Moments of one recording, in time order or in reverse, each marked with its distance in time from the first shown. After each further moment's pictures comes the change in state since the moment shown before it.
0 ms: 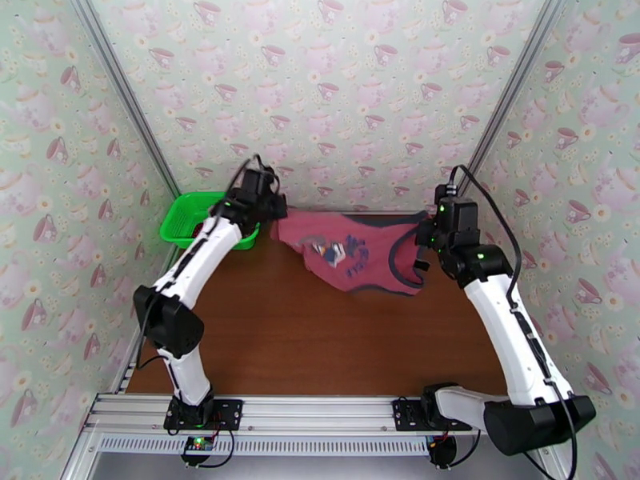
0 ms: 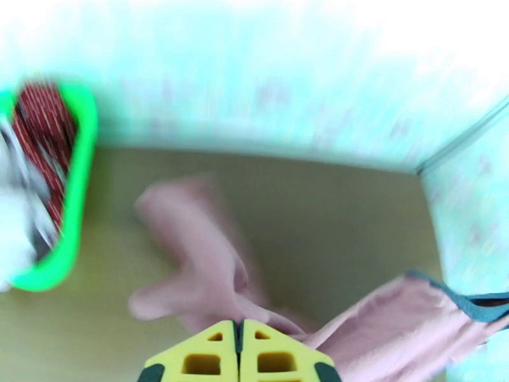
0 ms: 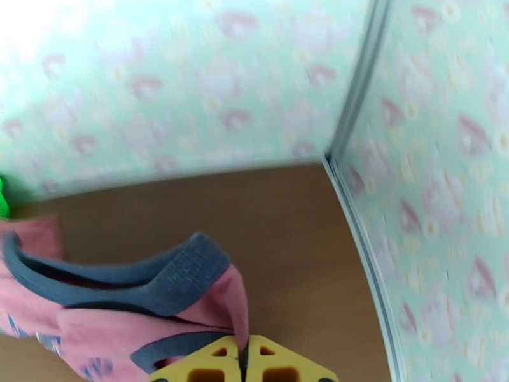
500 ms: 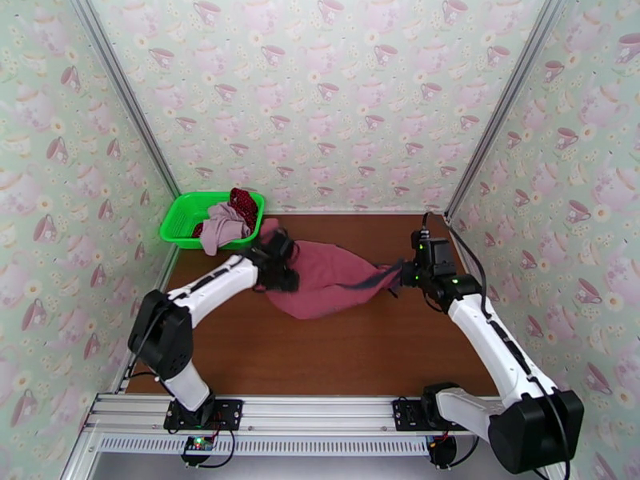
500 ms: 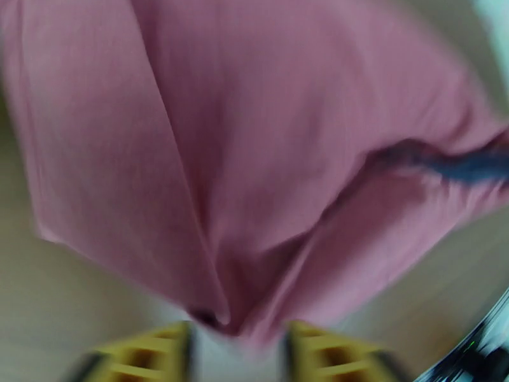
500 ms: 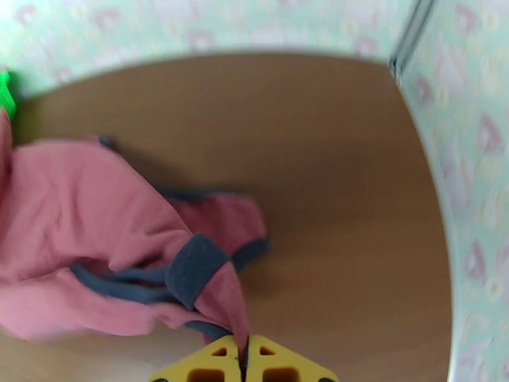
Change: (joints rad) left arm -0.221 -0.117 -0.746 -0.043 0.060 -0.019; right arm 0.000 -0.102 -0.491 0.072 -0.132 0.040
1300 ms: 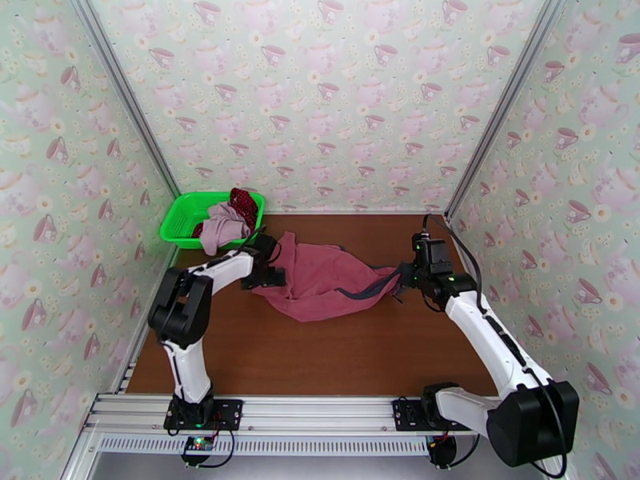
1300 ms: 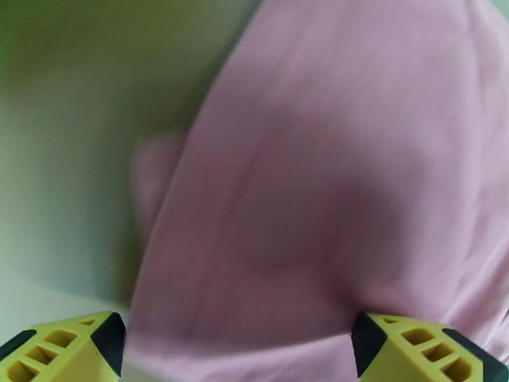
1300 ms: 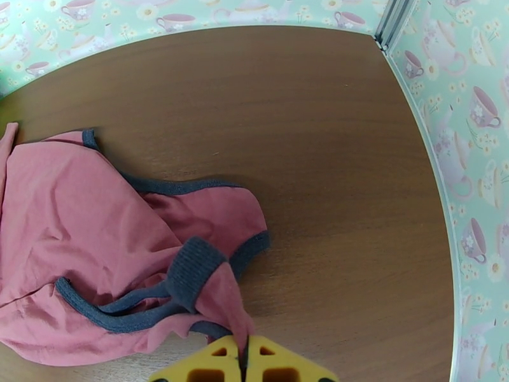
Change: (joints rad) left arm 0.237 0.251 0.122 0.166 -0.110 0.008; right arm 0.000 0.033 0.019 -0.003 0.043 0.022
